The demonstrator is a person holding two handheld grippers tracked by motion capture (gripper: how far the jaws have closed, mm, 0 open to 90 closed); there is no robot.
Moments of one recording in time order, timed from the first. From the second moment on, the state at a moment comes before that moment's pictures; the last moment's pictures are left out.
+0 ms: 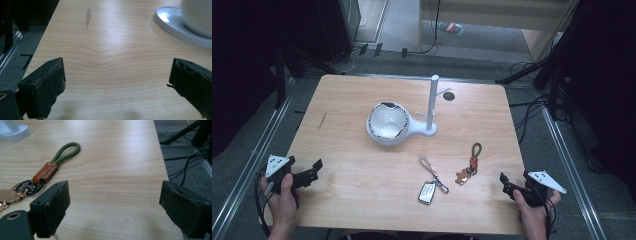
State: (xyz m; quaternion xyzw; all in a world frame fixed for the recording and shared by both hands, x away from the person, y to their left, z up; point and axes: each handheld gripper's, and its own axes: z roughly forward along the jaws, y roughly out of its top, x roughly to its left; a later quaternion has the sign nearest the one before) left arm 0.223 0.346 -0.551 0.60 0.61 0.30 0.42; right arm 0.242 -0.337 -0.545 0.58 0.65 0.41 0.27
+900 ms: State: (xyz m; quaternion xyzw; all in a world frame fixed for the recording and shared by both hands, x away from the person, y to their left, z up) left arm 0.222 0.347 -0.551 0.60 0.61 0.30 0.43; right arm 0.267 -0.297 -0.511 0.57 0.73 0.30 0.22
